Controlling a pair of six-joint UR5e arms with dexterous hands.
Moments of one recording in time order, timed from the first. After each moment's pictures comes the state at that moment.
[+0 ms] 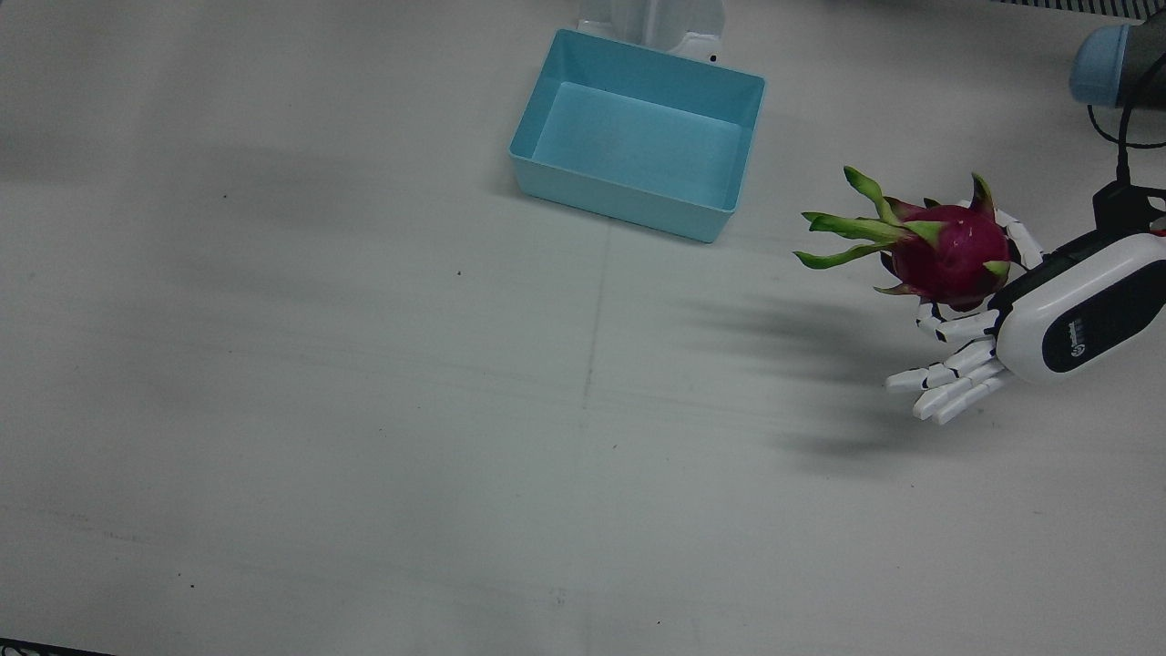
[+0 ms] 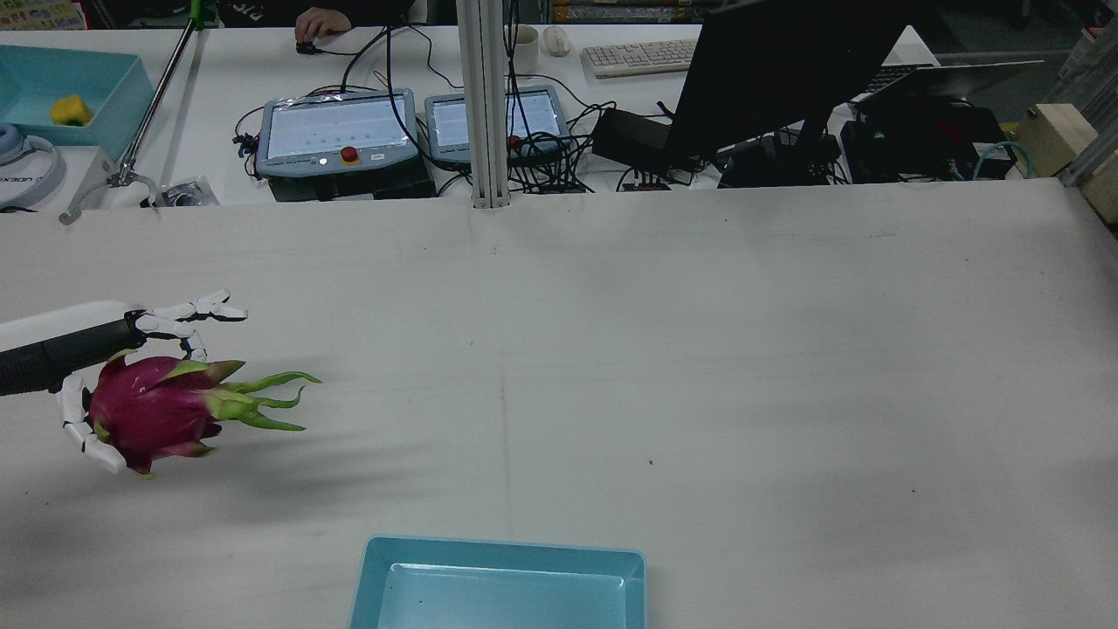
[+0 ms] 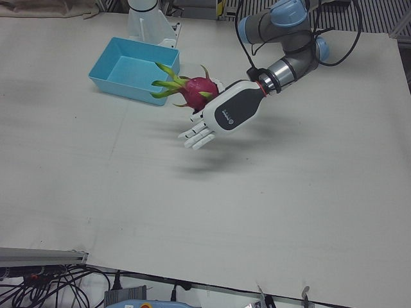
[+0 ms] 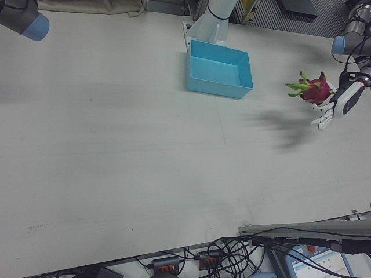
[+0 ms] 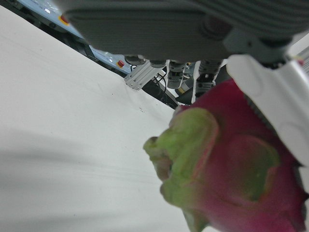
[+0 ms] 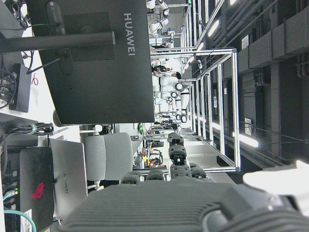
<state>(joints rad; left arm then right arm) -1.00 -1.64 -2.00 0.19 1.92 0.91 1.48 -1.56 1.58 -3.20 -1.44 0.08</state>
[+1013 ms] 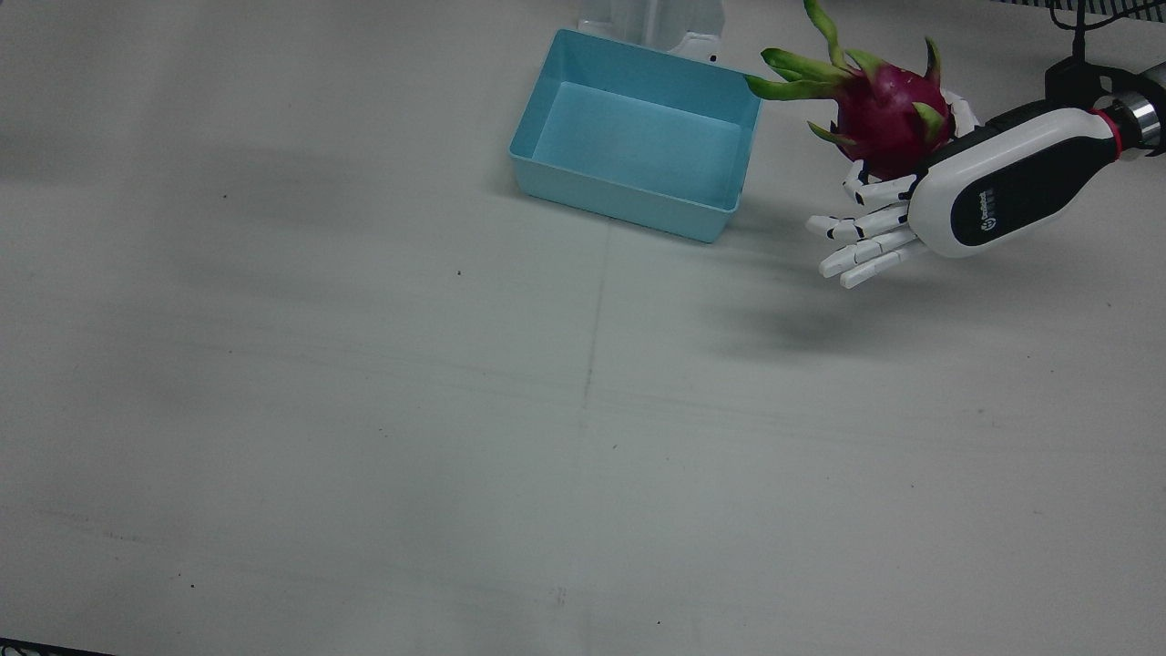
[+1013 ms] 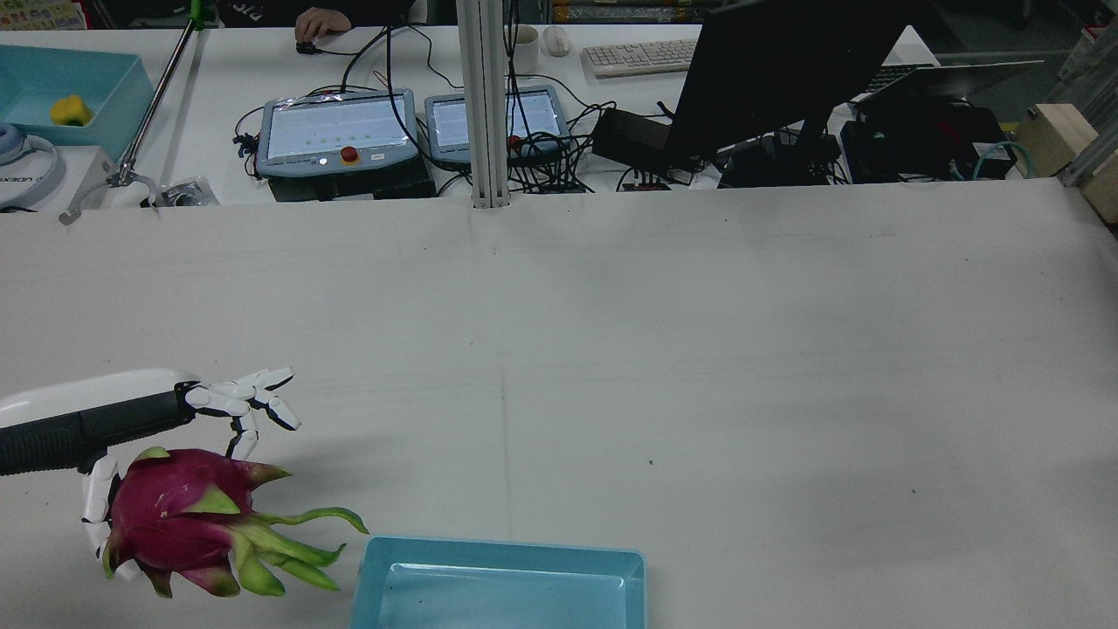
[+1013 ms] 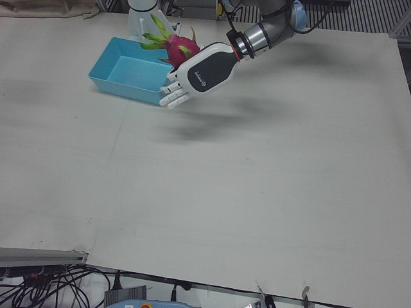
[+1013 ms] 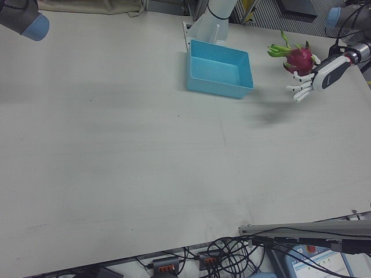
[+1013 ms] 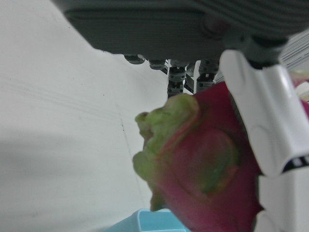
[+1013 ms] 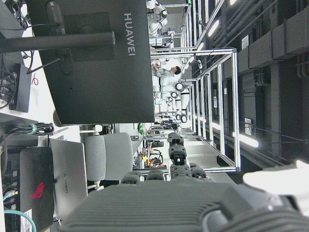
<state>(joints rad) -0.85 -1.64 -2.26 0.44 1.93 0.86 1.48 -1.56 1.58 -3.20 -1.44 0.08</state>
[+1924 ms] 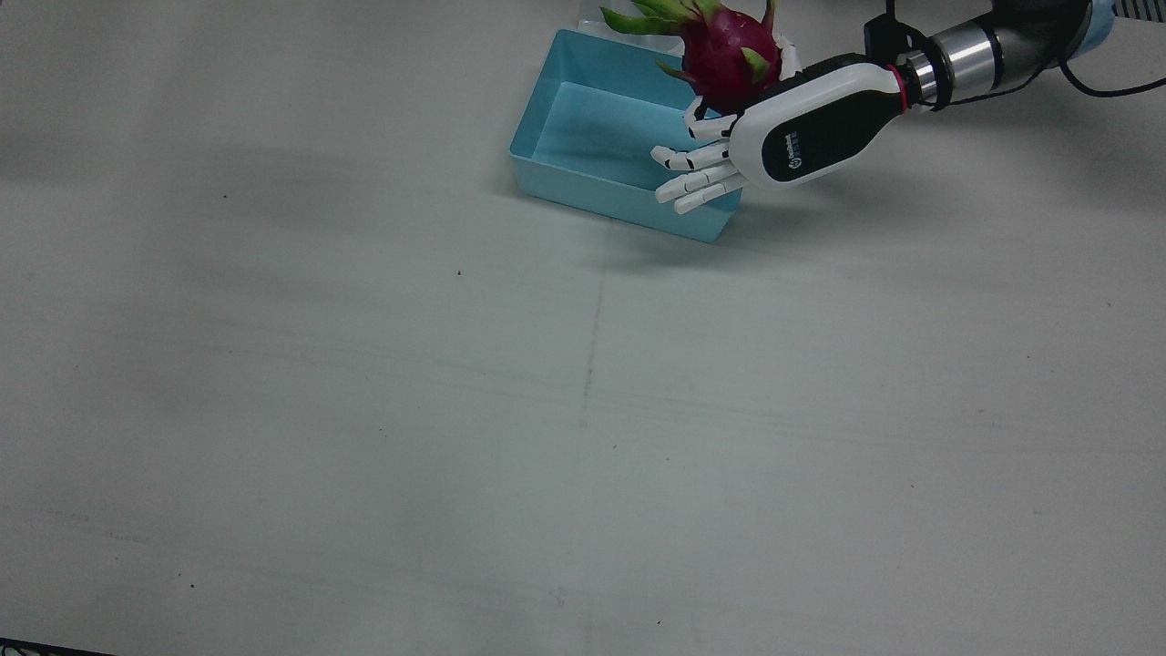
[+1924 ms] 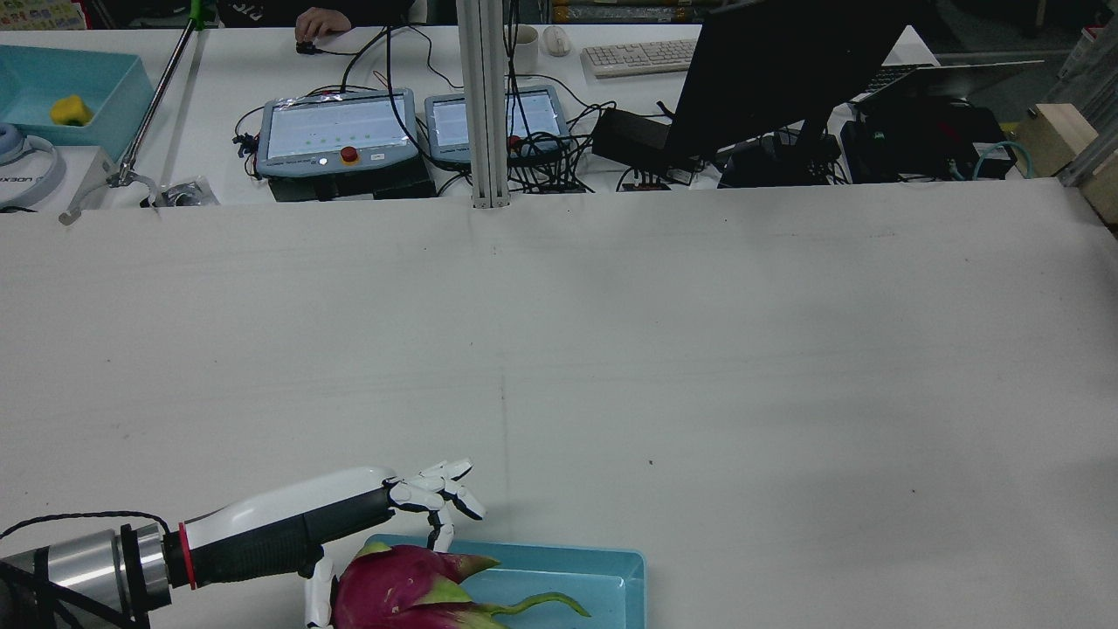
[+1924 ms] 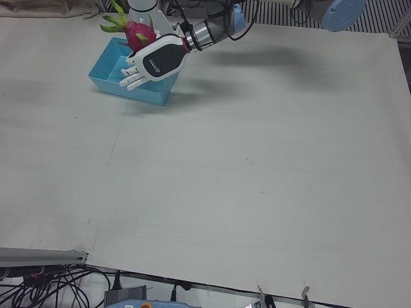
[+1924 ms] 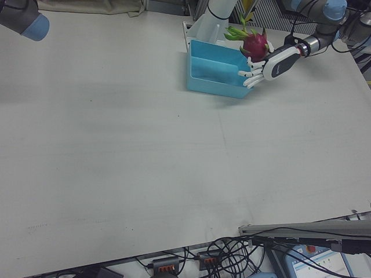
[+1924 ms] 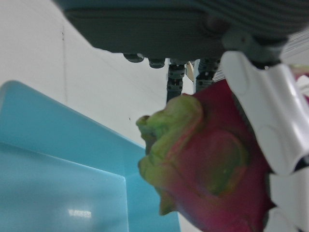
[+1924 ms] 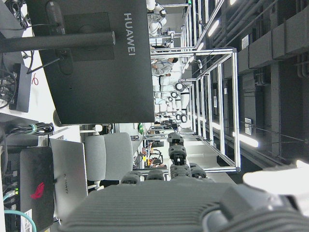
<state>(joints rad) -0.43 -1.86 -2.25 0.60 1.59 0.84 1.48 -1.56 1.58 -3.20 -1.44 0.08</state>
